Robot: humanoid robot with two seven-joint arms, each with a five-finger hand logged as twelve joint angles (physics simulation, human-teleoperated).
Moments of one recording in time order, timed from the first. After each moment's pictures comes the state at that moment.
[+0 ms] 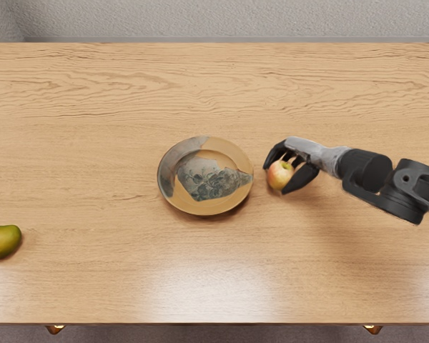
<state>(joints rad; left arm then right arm) -0.06 0.00 0.31 -0.14 0.10 -0.06 0.07 0.91 -0.63 0.30 1.48 -0.96 -0.01 -0.37</state>
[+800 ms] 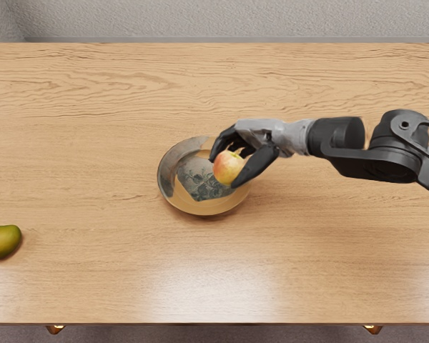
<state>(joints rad) -0.06 0.00 0.31 -0.14 0.10 -0.06 0.07 1.03 -0.54 0.44 1.48 -0.65 0.27 -0.40</state>
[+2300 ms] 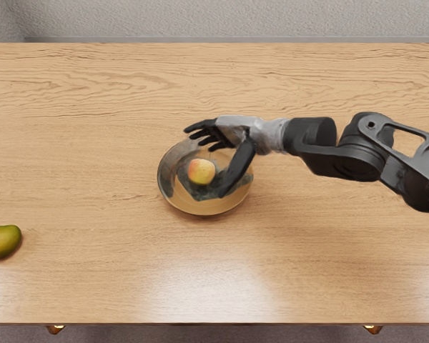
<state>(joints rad) -0.06 0.00 0.31 -0.14 0.10 -0.06 0.07 1.00 -0.40 0.50 1.36 -0.65 0.26 -0.41</state>
